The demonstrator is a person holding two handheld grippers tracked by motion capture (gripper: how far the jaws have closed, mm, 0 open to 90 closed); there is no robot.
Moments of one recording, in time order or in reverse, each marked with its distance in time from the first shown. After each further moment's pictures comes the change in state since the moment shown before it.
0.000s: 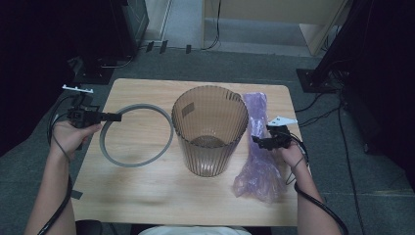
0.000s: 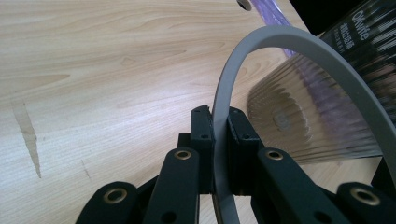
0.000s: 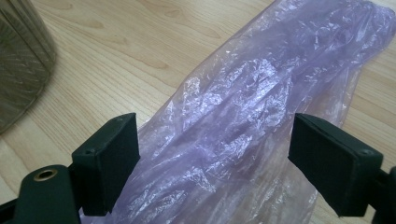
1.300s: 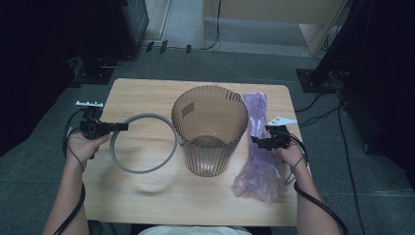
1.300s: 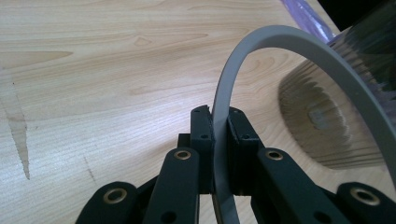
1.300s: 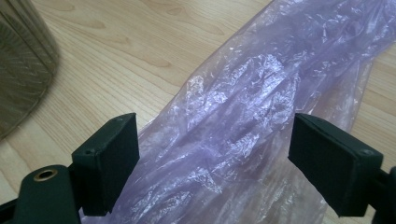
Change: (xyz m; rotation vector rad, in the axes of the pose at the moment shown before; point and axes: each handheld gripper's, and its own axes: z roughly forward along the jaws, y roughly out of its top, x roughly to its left) left arm 0.024 -0.034 0.044 -0.029 0.034 0.016; right arm -0.001 -0.002 0.003 0.004 0.020 0.026
